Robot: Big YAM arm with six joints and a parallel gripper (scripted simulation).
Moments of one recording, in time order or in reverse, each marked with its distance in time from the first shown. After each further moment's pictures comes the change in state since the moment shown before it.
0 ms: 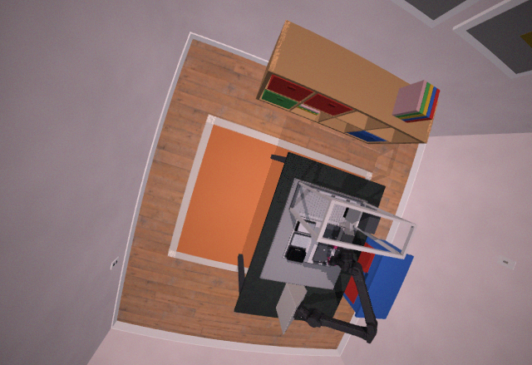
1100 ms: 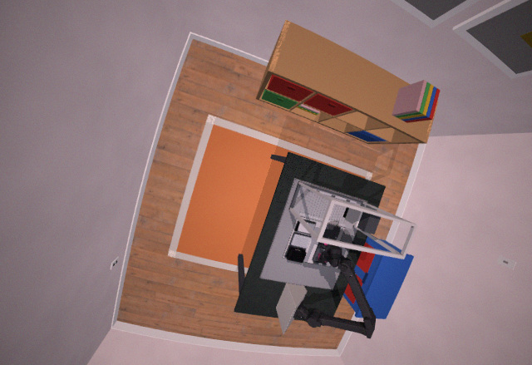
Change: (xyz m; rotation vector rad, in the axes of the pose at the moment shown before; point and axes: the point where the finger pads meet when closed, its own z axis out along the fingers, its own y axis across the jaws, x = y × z) arm 0.060 0.001 0.031 -0.002 -0.004 0.030
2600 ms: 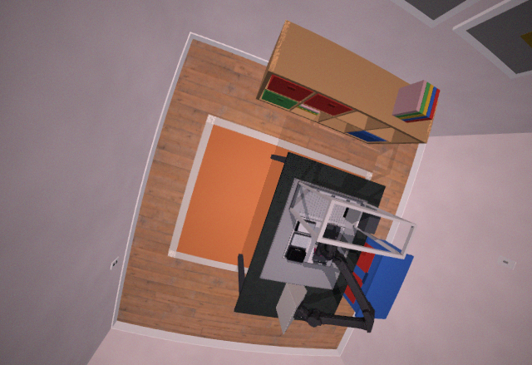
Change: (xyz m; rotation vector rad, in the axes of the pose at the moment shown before) arm 0.001 0.002 0.074 -0.005 0.003 -0.002
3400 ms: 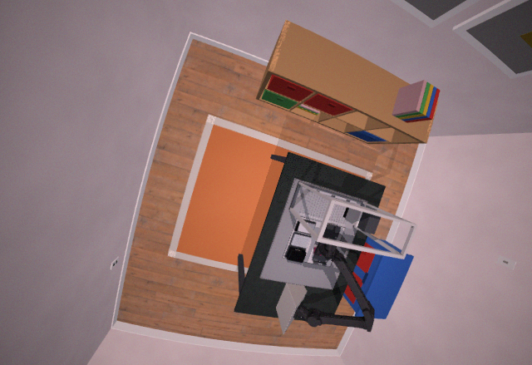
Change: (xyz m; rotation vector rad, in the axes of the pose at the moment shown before) arm 0.000 0.001 0.009 -0.002 0.000 -0.002
